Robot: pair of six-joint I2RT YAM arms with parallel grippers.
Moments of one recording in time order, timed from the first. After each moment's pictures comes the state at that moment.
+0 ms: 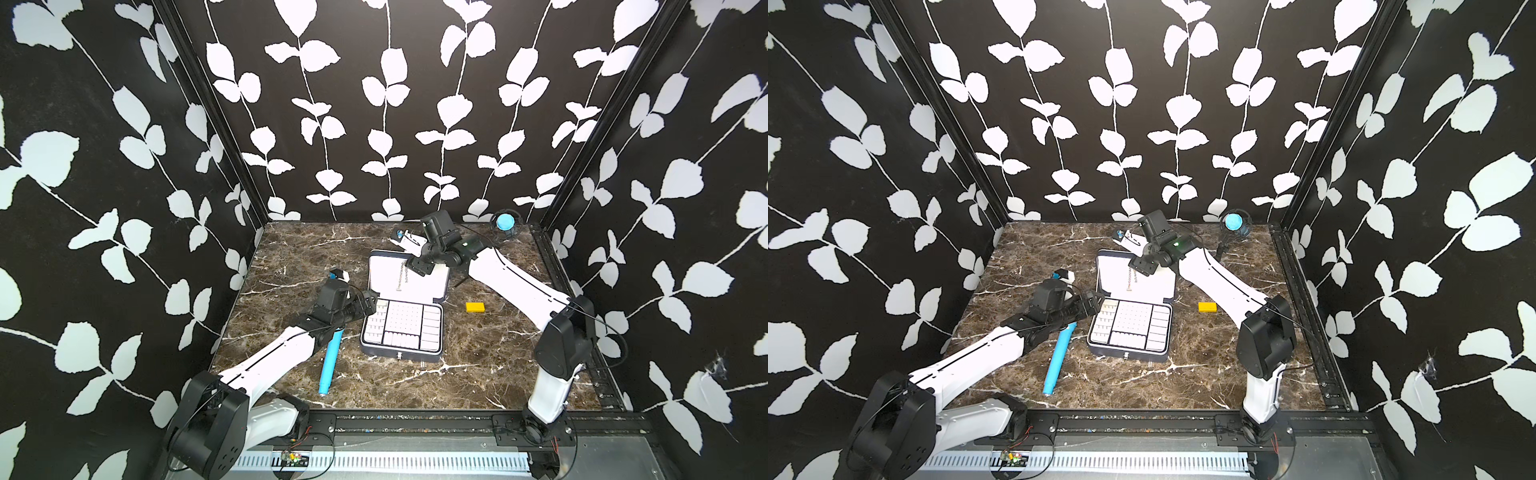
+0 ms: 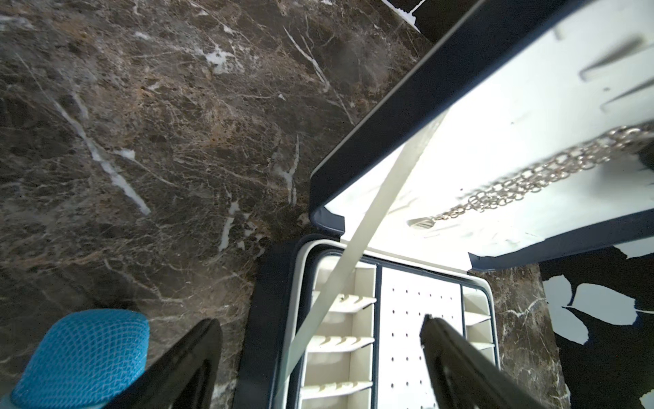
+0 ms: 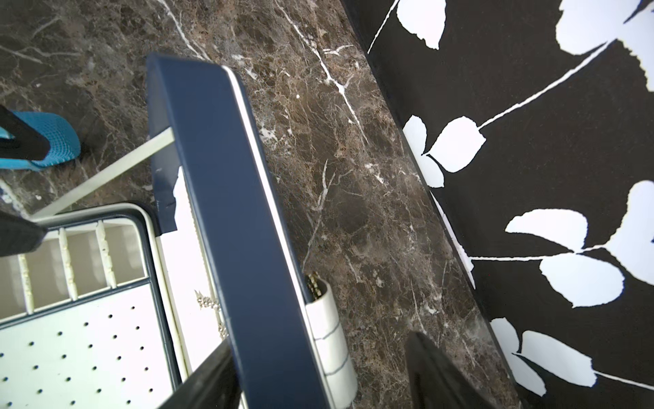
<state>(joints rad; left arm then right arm) -0.49 1.18 0.61 -0.09 0.10 -0.69 0.66 1.83 1.71 -0.65 -0.06 -0.60</state>
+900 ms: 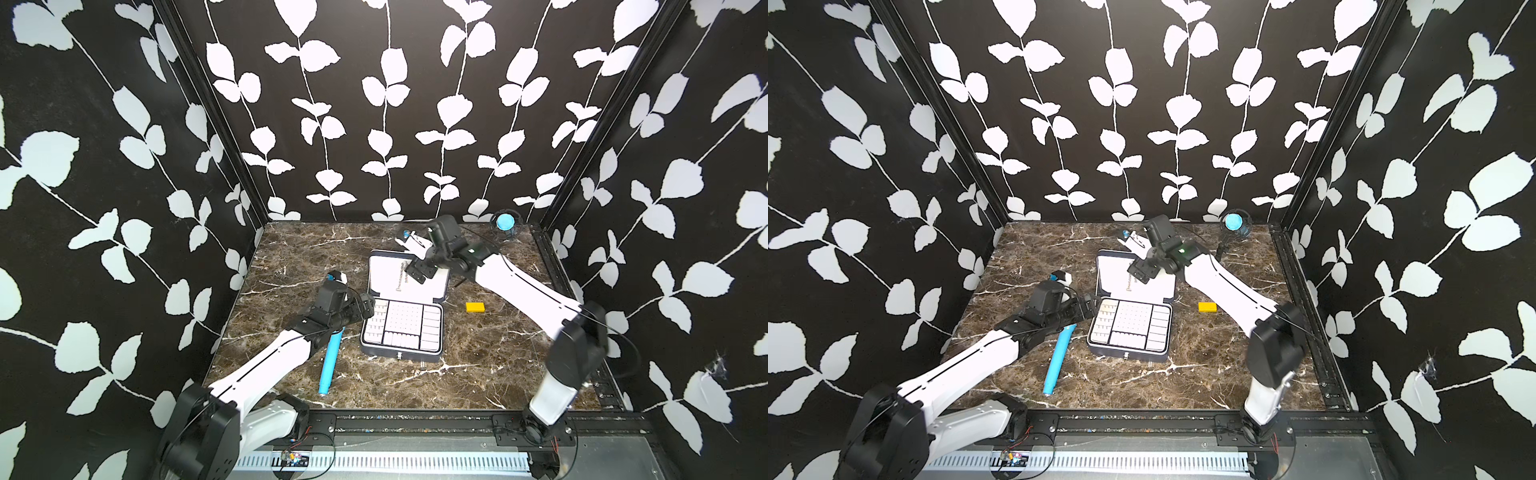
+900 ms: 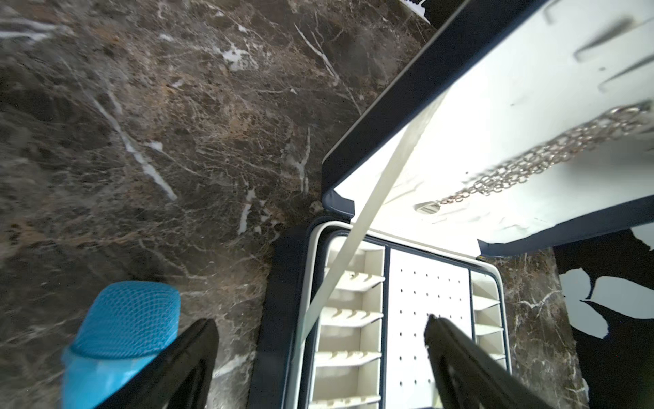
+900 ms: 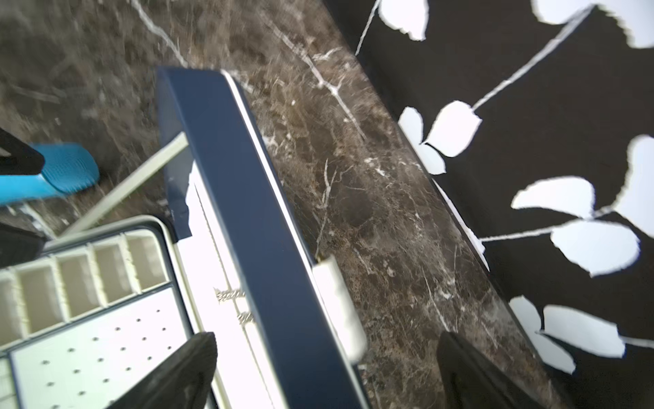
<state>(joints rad) -0.49 1.08 0.64 -0.25 0.03 -0.65 0.64 1.66 1.53 -0.55 -0.05 -0.42</state>
